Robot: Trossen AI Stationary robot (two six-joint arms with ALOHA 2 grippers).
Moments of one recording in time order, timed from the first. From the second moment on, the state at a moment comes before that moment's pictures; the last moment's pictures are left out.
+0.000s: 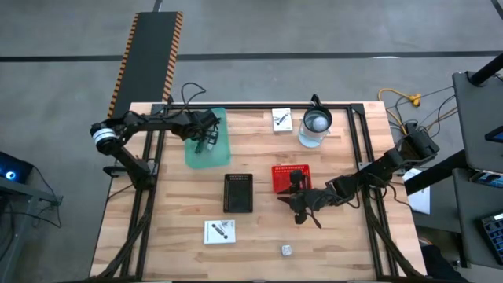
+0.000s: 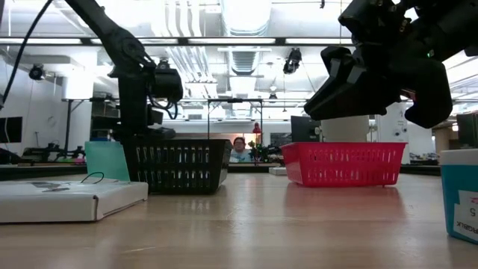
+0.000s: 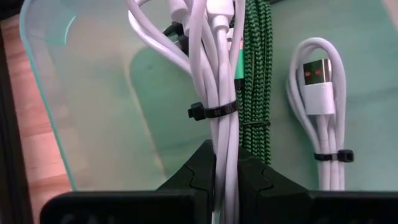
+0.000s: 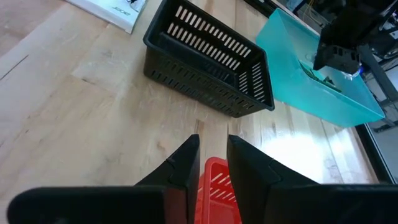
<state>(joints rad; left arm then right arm) 0.60 1.55 0.85 -0.61 -0.40 -0.68 0.41 1.53 0.58 0.35 0.50 -0.24</state>
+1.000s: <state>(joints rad) 0.60 1.53 0.89 -0.62 -0.24 -0.51 0.41 1.53 0.58 0.35 0.50 -0.24</state>
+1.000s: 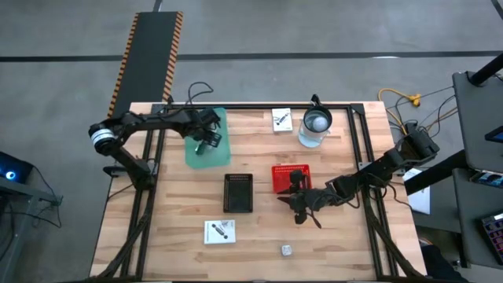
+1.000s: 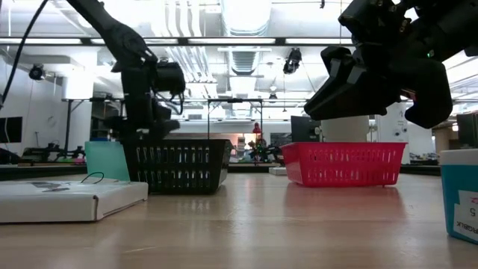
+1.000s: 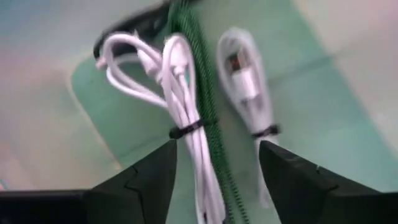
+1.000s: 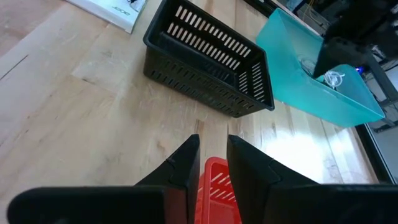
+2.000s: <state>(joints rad) 0.19 1.41 0.95 0.04 0.13 -0.08 0.41 1.53 0.58 0.35 0.50 -0.21</state>
